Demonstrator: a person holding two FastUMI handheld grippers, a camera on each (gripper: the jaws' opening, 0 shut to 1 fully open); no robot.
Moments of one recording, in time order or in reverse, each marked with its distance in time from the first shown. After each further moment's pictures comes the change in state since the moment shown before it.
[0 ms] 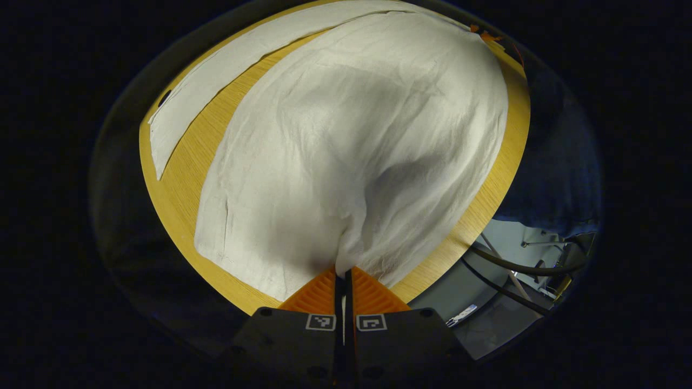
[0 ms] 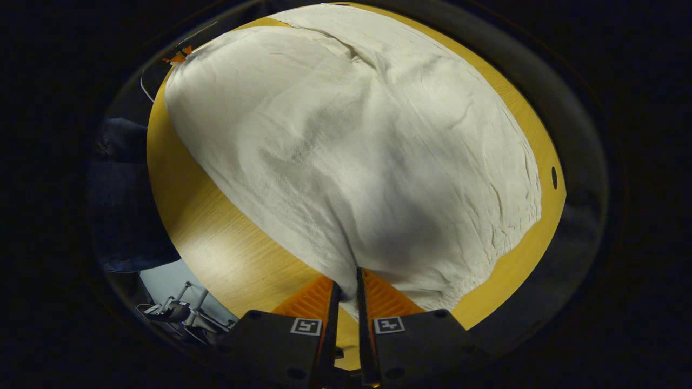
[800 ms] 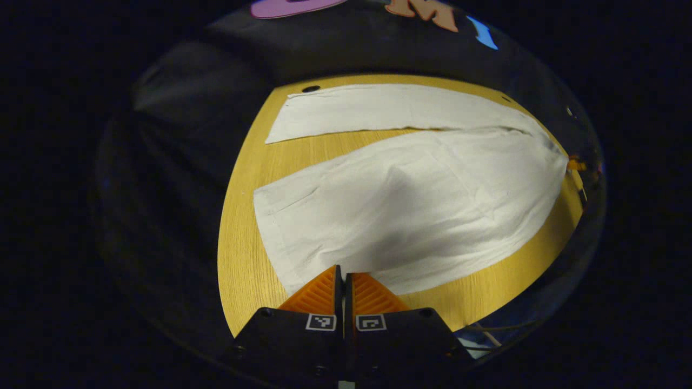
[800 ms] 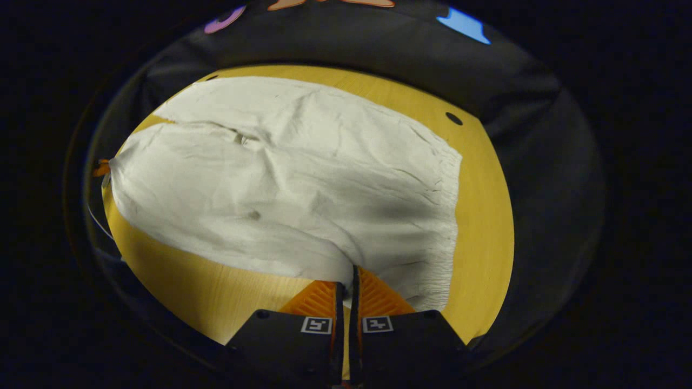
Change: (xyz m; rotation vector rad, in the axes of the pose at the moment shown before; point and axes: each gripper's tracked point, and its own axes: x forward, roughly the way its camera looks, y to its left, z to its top) left arm -0.022 0.057 0.099 -0.758 -0.543 0.238; right arm -0.029 -0.020 0.028 0.700 -0.343 -0.268
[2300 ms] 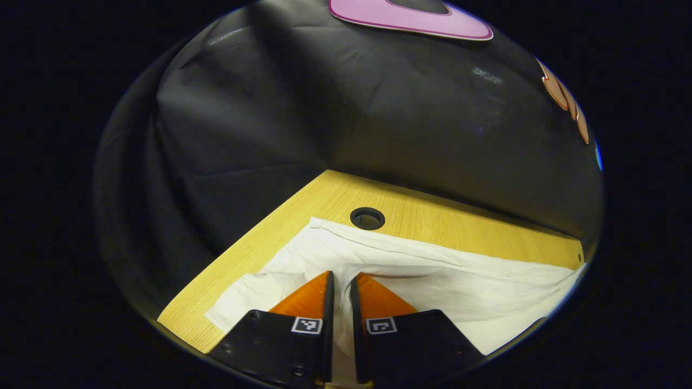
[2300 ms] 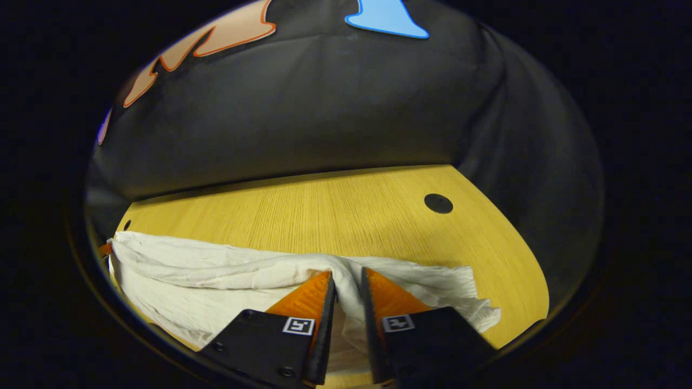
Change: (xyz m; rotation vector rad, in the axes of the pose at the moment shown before) left arm 0.218 0.009 0.434 -0.398 -0.435 0.229; right arm 0.141 -0.056 0.259 0.452 -0.304 -0.123
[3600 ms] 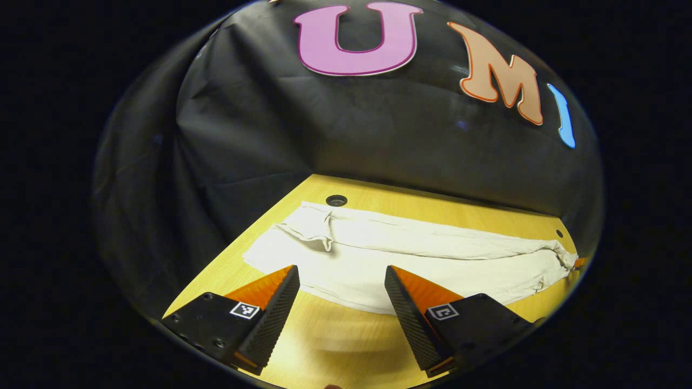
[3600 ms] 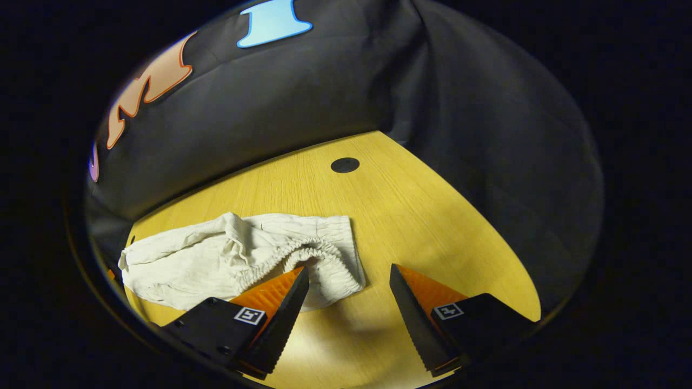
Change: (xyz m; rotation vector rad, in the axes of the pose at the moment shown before) left arm -0.033 0.001 0.026 0.080 -0.038 -0.018; right arm -0.047 -0.139 -0.048 0.186 0.056 0.013
